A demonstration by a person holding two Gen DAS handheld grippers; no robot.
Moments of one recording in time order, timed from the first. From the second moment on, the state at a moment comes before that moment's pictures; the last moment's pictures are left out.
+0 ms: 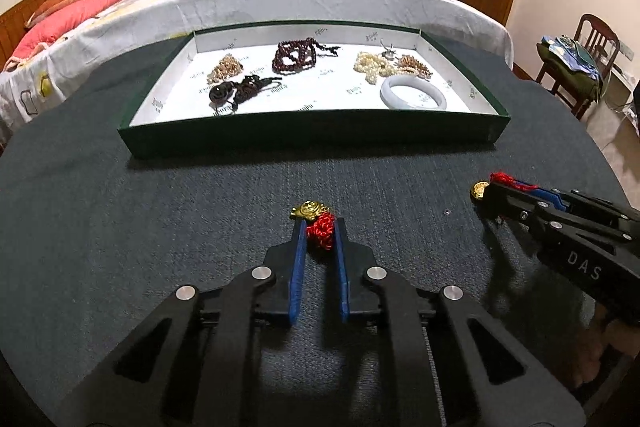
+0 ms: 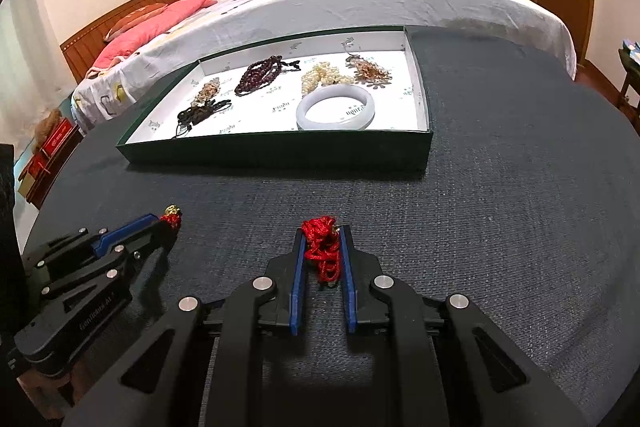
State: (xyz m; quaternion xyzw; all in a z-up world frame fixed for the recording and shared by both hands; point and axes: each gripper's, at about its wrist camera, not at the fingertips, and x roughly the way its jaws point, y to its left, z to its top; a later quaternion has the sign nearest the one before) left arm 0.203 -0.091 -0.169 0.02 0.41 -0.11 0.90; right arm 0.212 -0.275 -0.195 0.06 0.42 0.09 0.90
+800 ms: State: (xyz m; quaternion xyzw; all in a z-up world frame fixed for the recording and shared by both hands) left arm 0.244 -0.075 -0.092 0.02 0.31 -0.09 0.94; right arm 0.255 -0.236 -0.120 0.03 0.32 0.12 0.94
